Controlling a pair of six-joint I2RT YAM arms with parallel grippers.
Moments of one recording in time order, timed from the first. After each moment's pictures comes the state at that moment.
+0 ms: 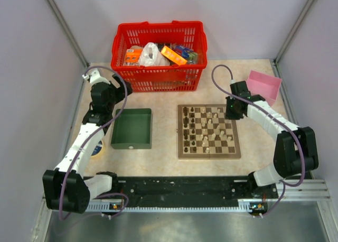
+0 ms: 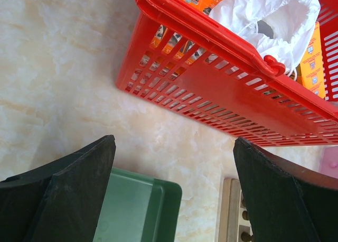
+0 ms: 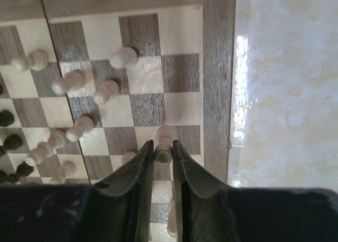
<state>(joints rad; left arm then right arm) -0.12 1.14 0.87 -0.01 -0.13 -0.60 0.24 1.47 1.00 -0.59 0.05 0.33</state>
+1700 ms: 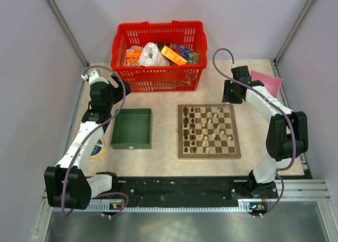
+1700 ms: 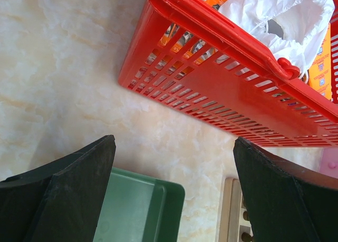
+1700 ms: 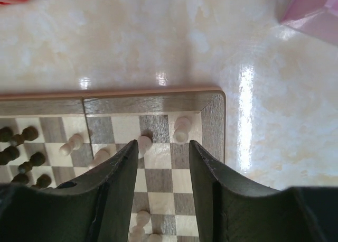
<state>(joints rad) -0.08 1.17 0.87 0.00 -0.08 -0.61 0.18 1.71 1.28 -0.54 0.03 0.28</state>
